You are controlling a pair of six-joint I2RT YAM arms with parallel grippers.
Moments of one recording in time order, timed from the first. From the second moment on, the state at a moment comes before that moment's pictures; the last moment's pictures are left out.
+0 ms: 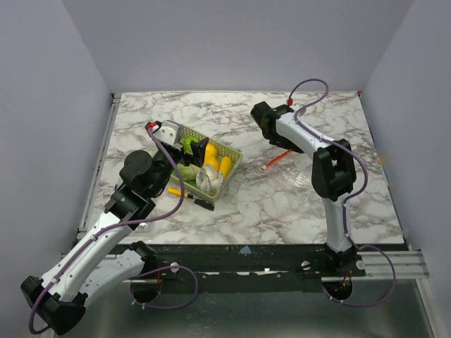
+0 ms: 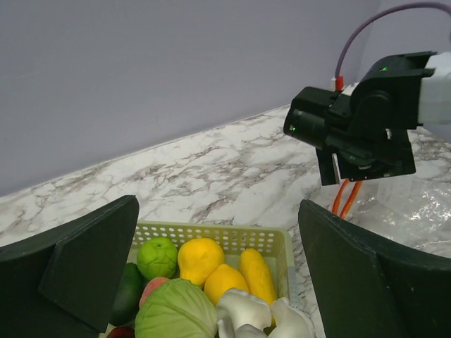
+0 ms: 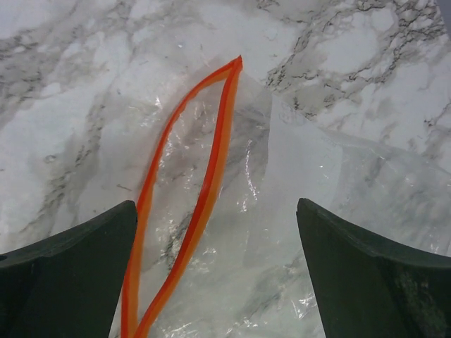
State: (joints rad) left arm -0.61 0.80 0.84 0.07 -0.14 0.03; right arm 0.49 2.12 1.84 -1.16 0.85 0.97
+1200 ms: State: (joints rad) left arm -0.65 0.90 0.95 -0.11 -0.14 -0.17; right arm 0.57 1.75 1.35 -0.78 0.81 0.53
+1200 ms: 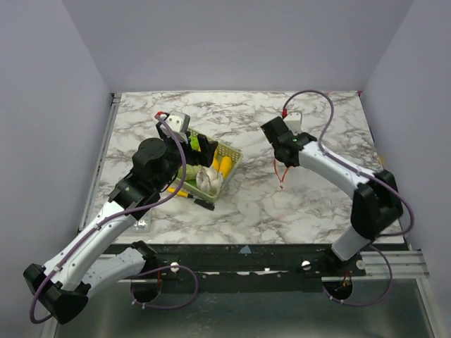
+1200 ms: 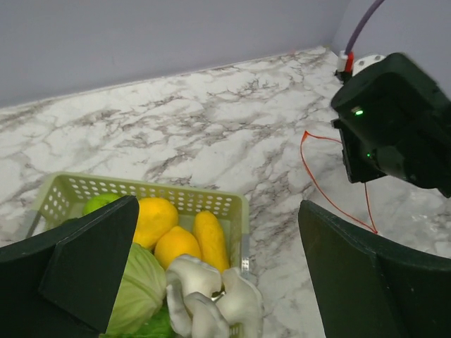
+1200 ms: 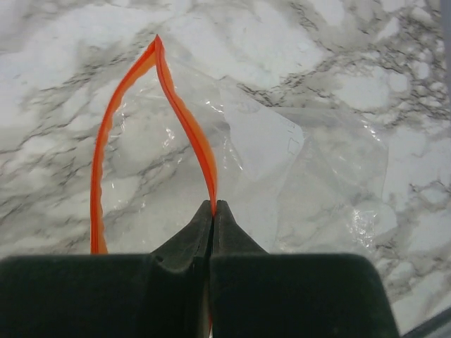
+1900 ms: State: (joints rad) left arm -0.61 1.18 1.24 -0.74 -0.16 -0.41; right arm 0.57 1.28 0.97 -0.25 0.30 0.28
